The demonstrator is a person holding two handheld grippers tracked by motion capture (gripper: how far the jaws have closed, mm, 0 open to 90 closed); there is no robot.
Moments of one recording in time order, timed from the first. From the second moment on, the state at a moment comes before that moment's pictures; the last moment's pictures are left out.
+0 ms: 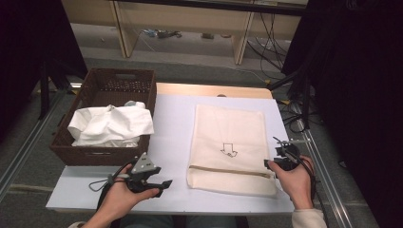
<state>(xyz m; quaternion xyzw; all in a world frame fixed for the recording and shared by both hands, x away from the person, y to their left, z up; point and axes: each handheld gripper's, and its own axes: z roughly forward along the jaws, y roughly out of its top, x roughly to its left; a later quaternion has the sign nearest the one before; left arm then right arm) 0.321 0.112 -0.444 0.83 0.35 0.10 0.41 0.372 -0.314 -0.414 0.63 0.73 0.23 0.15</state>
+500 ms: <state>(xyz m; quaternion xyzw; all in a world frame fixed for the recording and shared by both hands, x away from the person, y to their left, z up) 0.363 0.056 -0.475 0.84 0.36 0.05 0.40 0.403 -0.330 -0.445 0.64 0.73 0.17 0.14</state>
